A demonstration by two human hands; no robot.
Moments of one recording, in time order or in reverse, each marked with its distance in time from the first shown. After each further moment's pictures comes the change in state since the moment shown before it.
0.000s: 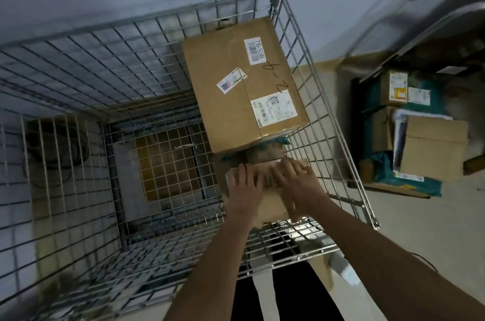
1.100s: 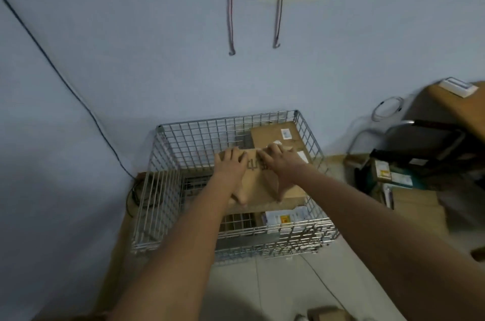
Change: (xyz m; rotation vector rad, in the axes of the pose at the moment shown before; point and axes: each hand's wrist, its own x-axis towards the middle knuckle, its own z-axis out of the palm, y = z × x) left_hand -0.397 -0.088 -0.190 0.117 0.266 -0.188; right_hand -0.273 -0.180 -0.238 -0.177 0.415 0.002
